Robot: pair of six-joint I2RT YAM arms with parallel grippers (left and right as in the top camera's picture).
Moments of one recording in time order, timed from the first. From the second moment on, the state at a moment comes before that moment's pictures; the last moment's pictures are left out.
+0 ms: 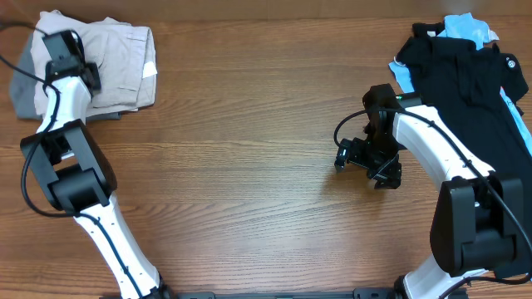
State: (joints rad) left arm 0.38 2.42 1.89 -0.33 -0.30 0.21; right arm 0.16 1.81 1.26 -1.20 -0.20 0.49
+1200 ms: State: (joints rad) left arm 0.36 2.44 1.97 -0.23 -0.25 0.11; right arm 0.16 1.81 1.26 -1.19 -0.20 0.49
